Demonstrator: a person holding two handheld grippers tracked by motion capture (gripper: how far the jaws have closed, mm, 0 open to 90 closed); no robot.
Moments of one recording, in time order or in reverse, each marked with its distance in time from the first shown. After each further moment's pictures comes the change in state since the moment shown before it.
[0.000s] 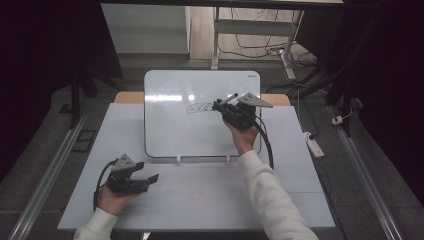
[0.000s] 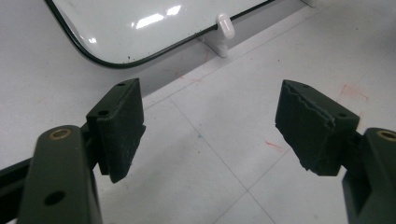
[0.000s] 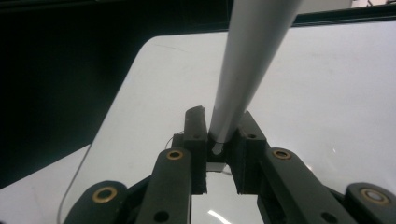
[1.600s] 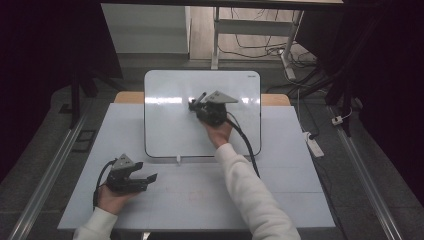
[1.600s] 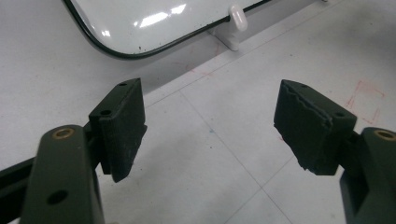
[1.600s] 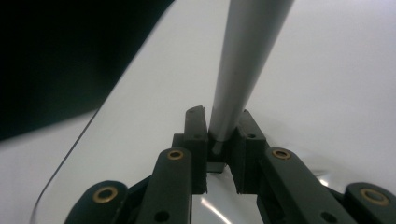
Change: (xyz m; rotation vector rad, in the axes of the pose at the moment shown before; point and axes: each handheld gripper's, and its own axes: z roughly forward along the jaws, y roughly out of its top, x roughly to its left) left arm 0.007 -0.004 0.003 0.006 0.012 -0.011; right arm 0.031 -0.018 0.079 0.081 0.053 -0.130
